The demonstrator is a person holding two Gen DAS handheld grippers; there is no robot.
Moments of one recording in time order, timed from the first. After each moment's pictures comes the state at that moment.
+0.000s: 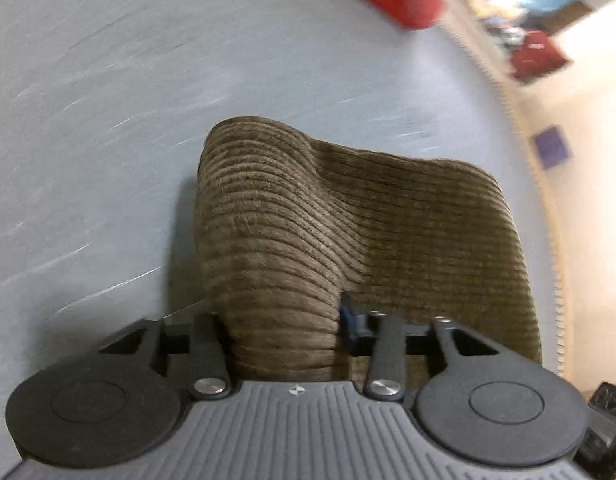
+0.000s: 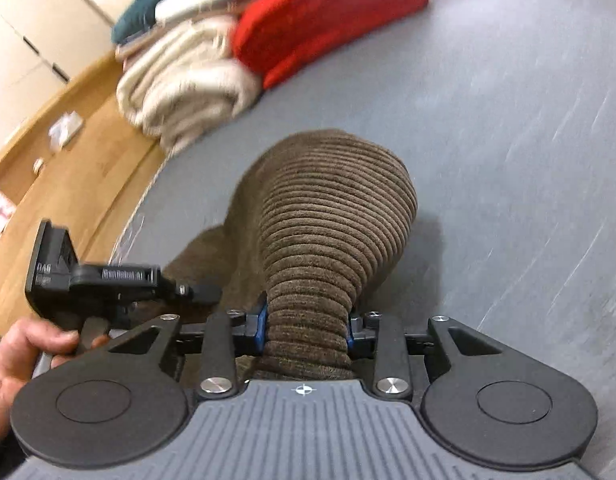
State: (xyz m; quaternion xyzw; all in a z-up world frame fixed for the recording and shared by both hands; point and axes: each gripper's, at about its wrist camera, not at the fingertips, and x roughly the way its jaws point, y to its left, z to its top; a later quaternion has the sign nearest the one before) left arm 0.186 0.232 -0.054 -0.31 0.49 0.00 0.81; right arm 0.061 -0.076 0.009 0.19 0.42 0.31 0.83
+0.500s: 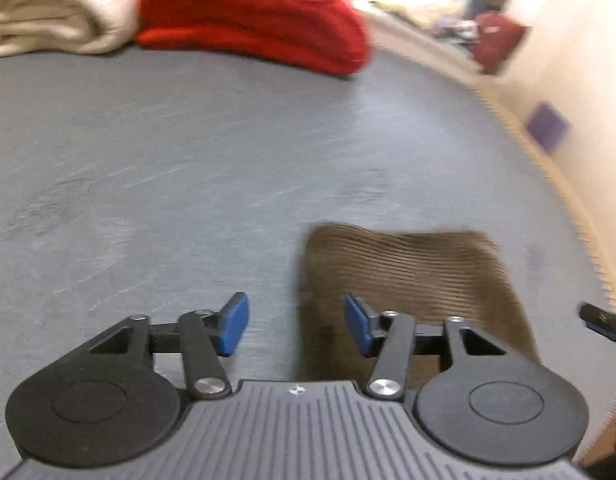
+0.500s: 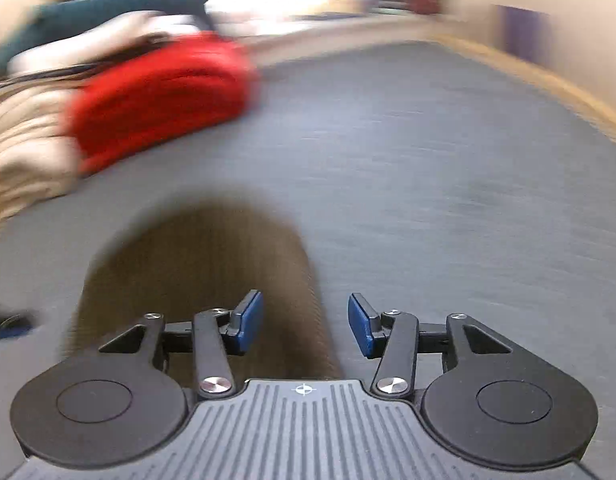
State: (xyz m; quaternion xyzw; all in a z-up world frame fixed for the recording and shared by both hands) left arm 0.263 0.125 -0.004 -0.17 0.42 0.01 0.89; right arm 0.168 -0.220 0.065 0.08 0.38 0.05 0.92
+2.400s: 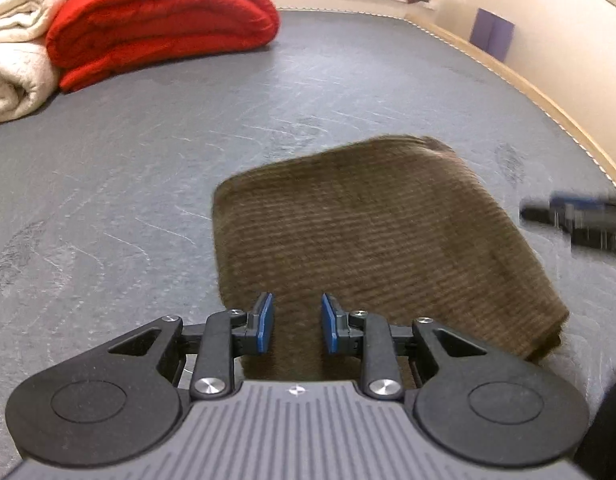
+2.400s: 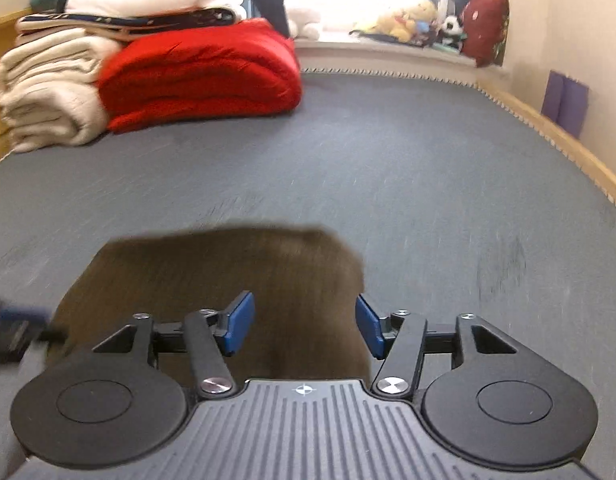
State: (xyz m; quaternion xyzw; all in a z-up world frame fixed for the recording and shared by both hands) left arm 0.241 0.050 -0.028 -0.01 0.45 -0.03 0.89; right arm 0.177 -0.167 0.038 -0.04 0.36 0.12 0.92
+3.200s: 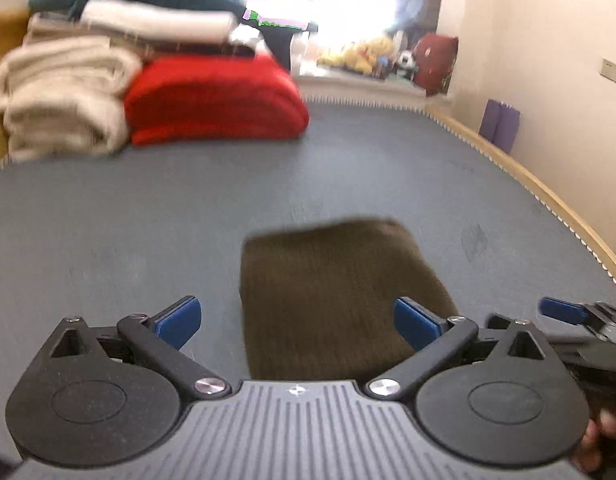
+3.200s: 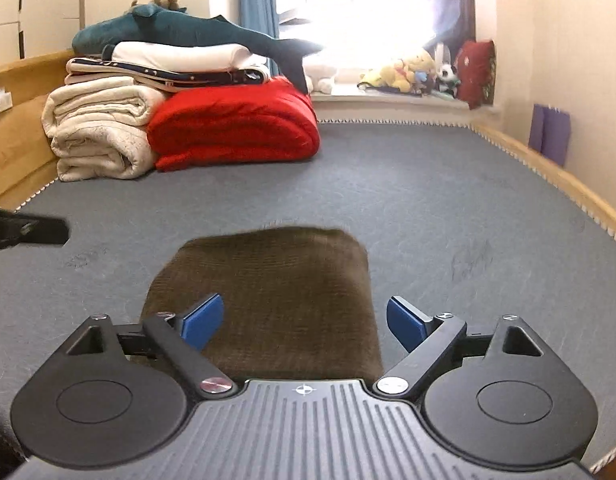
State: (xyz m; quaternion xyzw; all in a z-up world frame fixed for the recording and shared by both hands) left arm 0.090 0.005 0.082 -0.05 0.34 0.04 0.94; right arm 0.025 -0.199 0.095 -0.02 0.29 0.14 0.95
